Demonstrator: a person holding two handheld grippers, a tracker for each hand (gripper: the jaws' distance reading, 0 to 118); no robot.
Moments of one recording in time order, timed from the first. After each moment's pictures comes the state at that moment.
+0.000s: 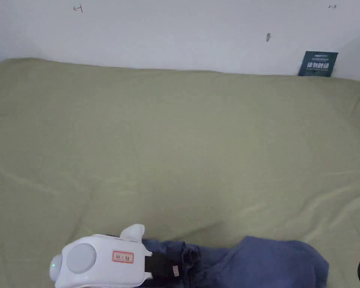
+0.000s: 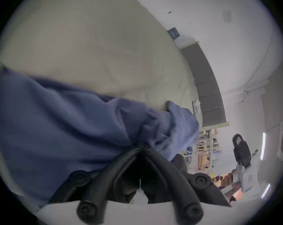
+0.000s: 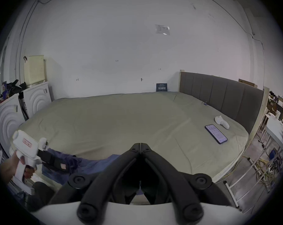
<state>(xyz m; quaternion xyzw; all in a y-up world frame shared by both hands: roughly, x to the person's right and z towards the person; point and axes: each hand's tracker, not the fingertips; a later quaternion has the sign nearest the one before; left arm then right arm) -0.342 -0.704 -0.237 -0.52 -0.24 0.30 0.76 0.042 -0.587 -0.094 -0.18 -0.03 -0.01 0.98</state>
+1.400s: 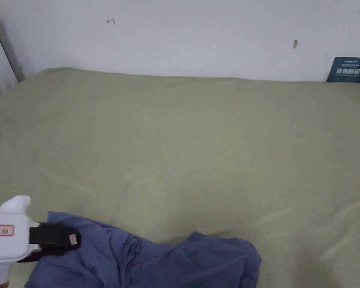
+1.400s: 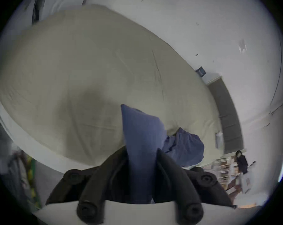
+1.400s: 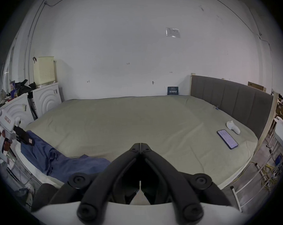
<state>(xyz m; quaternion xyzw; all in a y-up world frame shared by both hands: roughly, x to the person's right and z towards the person) -0.514 -0.584 -0.159 -0.48 -0.02 0.26 0.84 0.023 -0.582 -0.101 -0.17 0.02 -0.02 0.99</state>
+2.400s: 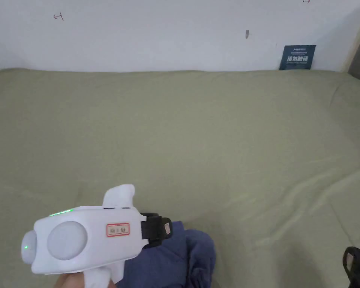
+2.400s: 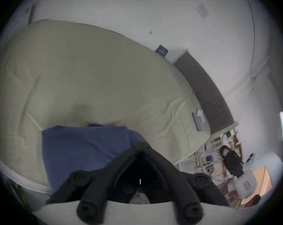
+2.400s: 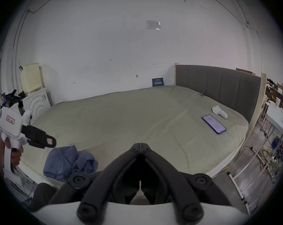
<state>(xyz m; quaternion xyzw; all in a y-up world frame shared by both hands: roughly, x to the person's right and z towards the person) -0.317 -0.602 -0.216 -0.43 -0.18 0.25 0.85 0.073 -0.593 -0.083 -0.20 -0.03 -0.06 0.98</state>
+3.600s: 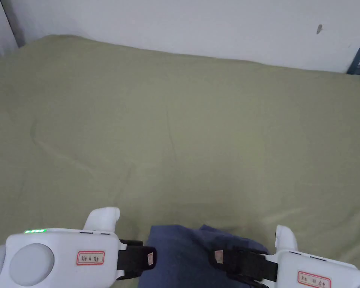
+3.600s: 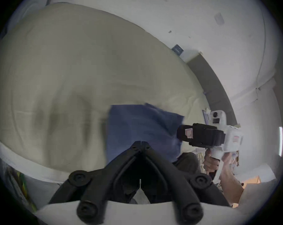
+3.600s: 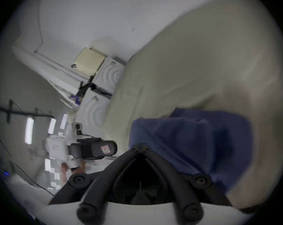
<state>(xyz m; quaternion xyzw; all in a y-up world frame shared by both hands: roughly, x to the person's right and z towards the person) -0.429 -0.655 -0.177 -0.49 -0.14 0.26 0.82 -0.064 -0.716 -0.263 -0.48 0.41 -0.34 0.70</state>
